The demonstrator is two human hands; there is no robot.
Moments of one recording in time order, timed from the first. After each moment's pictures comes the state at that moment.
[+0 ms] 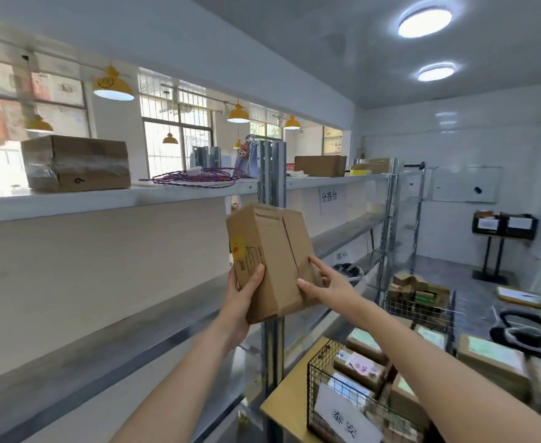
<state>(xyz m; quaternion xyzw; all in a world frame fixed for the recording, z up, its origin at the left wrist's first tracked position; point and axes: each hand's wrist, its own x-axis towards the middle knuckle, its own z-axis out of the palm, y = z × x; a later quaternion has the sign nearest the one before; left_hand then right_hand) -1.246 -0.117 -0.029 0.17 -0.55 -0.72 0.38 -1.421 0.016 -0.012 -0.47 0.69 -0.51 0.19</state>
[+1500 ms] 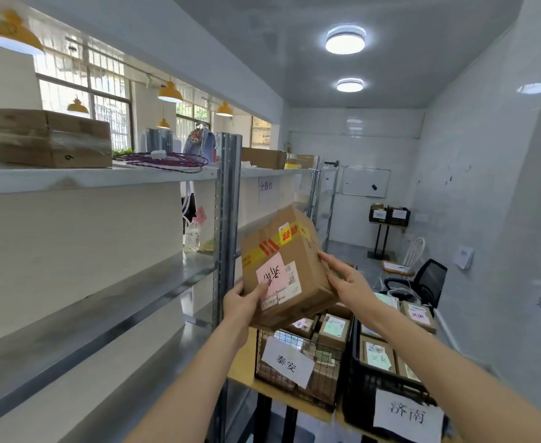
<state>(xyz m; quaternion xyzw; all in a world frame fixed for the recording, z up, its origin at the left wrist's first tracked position) -1.162 -0.024 -0.053 0.21 -0.56 -0.76 0.26 -1.266 0.168 0.007 -0.32 0.75 -0.58 0.08</state>
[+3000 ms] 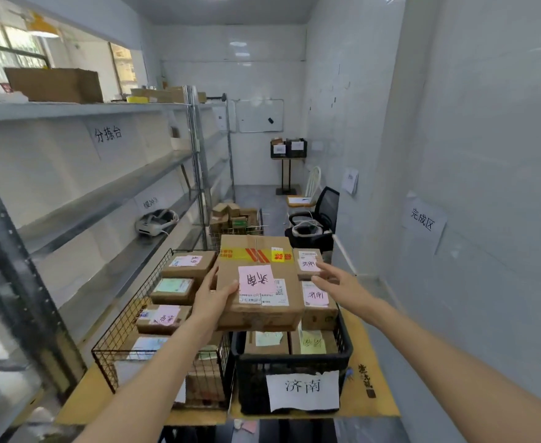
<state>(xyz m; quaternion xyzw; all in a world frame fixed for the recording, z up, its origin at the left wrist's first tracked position) -1.545 0.138 -0.164 0.18 -0.69 -0.70 0.09 -1.616 0.420 -0.152 -0.12 0.86 -0.49 0.08</state>
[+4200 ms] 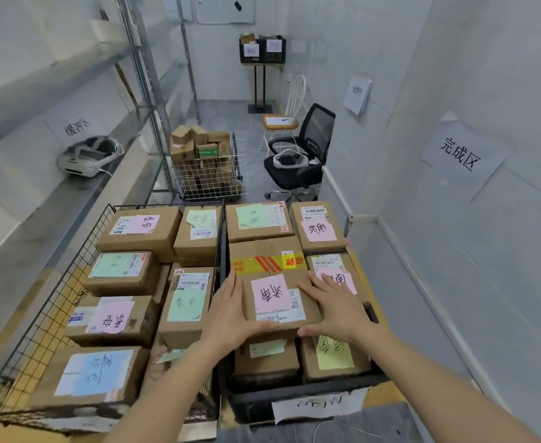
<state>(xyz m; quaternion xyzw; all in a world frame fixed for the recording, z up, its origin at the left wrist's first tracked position) -1.755 0.108 -0.369 0.00 -0.95 -0.30 -0.06 -1.788 0.368 -0.354 -0.17 0.97 -0.11 0.16</state>
